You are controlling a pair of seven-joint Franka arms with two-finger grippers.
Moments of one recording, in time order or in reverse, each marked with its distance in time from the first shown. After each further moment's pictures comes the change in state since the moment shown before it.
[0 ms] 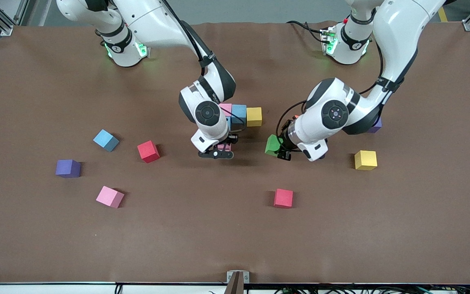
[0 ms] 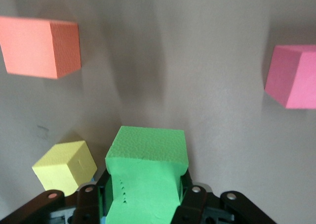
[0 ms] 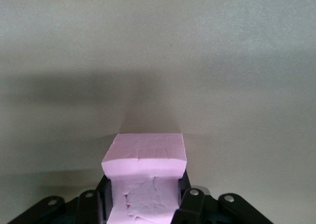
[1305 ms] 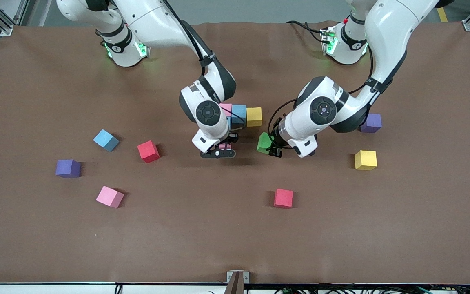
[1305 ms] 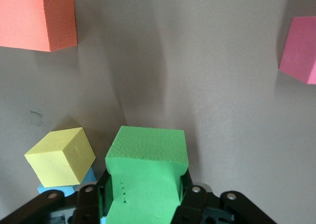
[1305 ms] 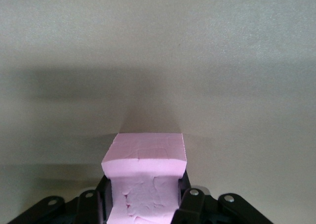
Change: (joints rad) left arm -0.032 0.018 0.000 -0.010 0.000 0.047 -0.018; right arm 0.002 0.000 -0.001 -0.001 0.000 -0.002 -0.051
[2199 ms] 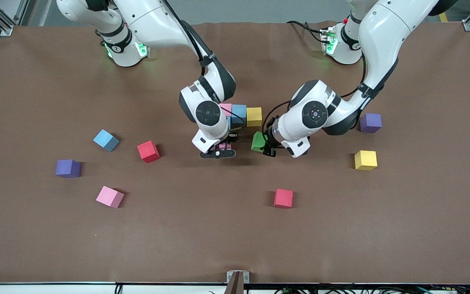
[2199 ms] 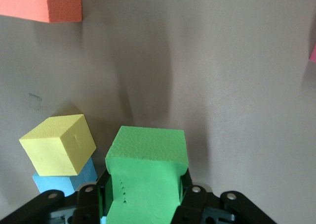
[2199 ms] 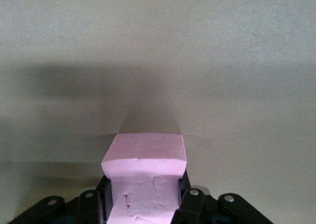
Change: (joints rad) left arm -0.031 0.055 0.000 0.024 0.000 0.007 -0.084; right arm 0.000 0.000 -0.001 -0.001 0.000 -0.001 -0.026
